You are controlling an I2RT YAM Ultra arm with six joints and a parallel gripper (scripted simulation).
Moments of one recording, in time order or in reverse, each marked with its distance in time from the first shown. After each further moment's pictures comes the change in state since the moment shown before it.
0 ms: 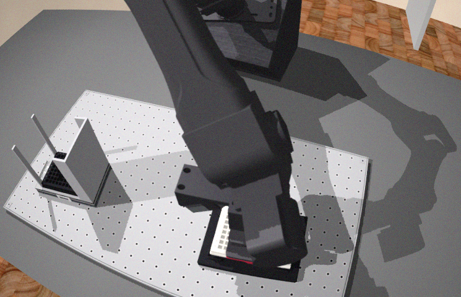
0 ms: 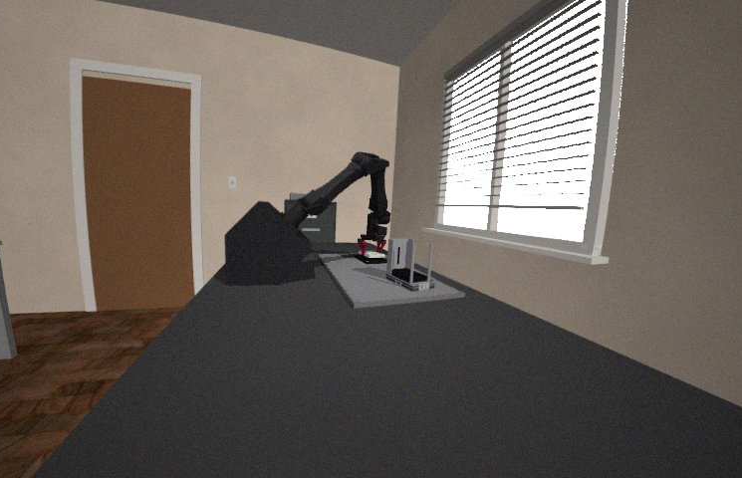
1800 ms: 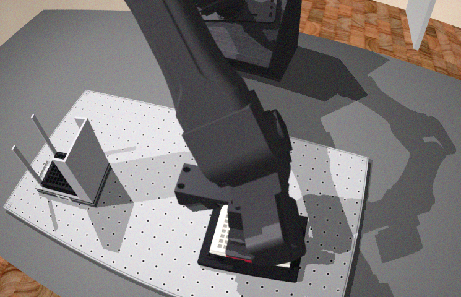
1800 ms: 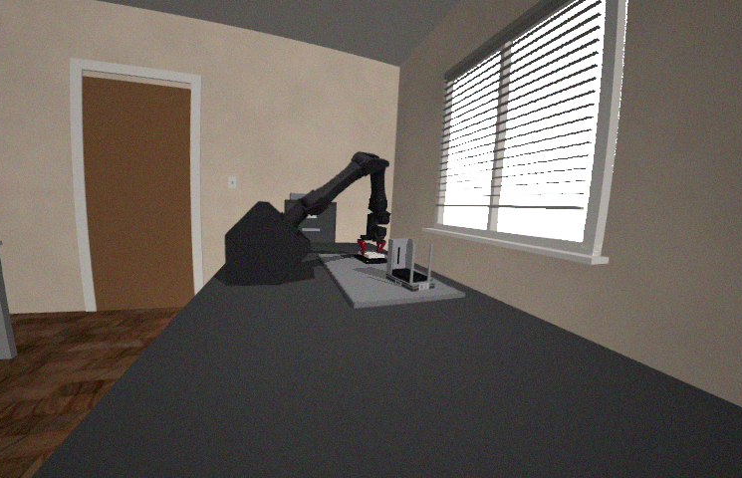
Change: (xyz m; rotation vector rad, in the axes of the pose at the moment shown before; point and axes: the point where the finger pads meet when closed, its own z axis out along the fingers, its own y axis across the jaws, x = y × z) arm -0.001 -0.002 0.002 0.001 0.000 -0.002
